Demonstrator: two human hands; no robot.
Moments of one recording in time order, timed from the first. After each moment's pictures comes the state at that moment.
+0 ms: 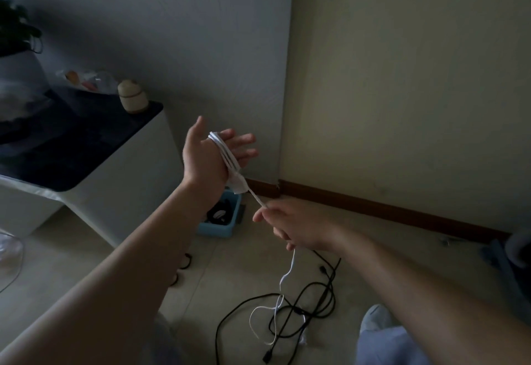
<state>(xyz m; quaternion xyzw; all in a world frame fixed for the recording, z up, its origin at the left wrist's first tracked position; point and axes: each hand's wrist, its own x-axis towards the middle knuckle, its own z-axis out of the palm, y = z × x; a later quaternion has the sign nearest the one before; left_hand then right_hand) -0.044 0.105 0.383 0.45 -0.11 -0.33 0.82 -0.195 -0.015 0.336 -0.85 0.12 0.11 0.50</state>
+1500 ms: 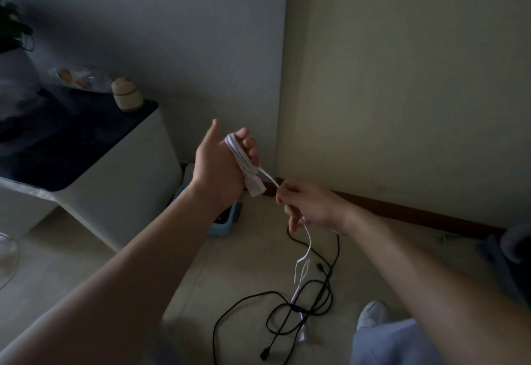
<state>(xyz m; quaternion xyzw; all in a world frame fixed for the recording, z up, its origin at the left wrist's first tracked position) -0.066 0.088 0.381 0.36 -0.08 -0.42 0.83 -0.191 -0.055 0.330 -0.79 0.17 0.07 0.59</state>
